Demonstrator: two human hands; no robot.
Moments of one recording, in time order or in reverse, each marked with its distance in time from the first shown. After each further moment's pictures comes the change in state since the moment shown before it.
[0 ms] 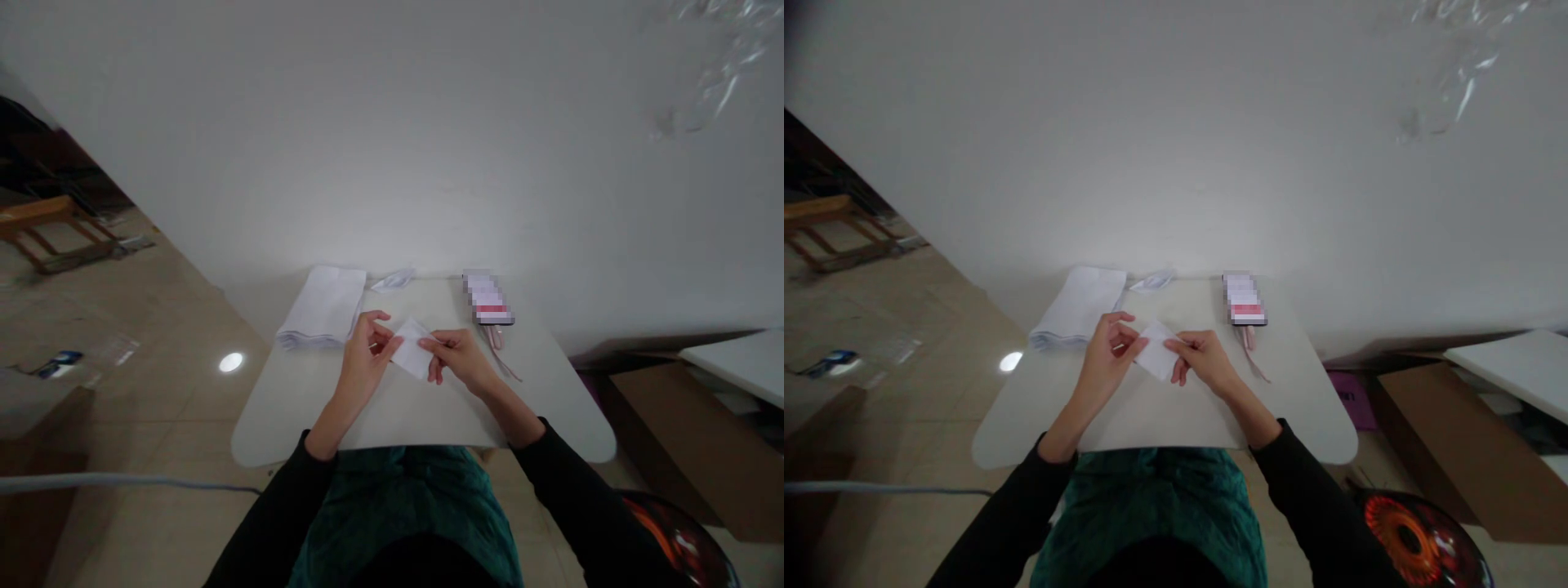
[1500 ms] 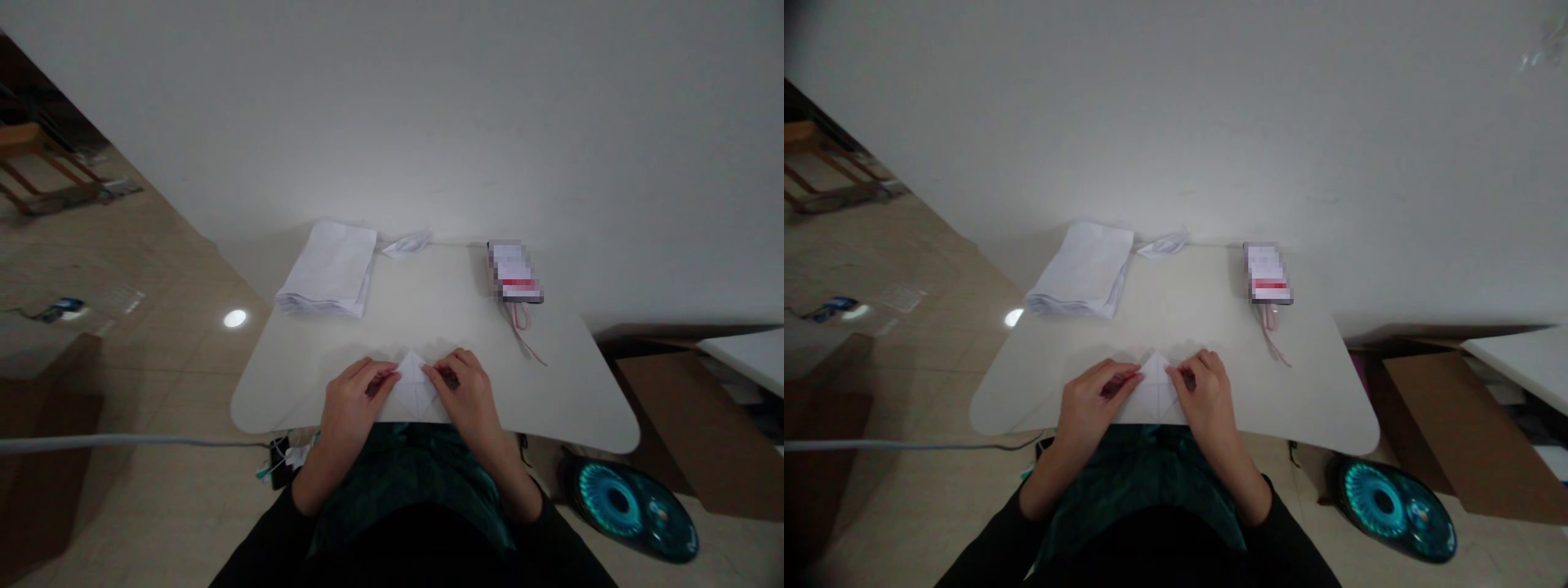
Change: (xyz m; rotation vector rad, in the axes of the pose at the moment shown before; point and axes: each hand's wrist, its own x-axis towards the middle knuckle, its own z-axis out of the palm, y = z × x) left_hand -0.090 -0.028 -0.026 0.493 -0.075 0.069; right_hand -0.063 0.044 0.047 -0.776 0.405 -0.209
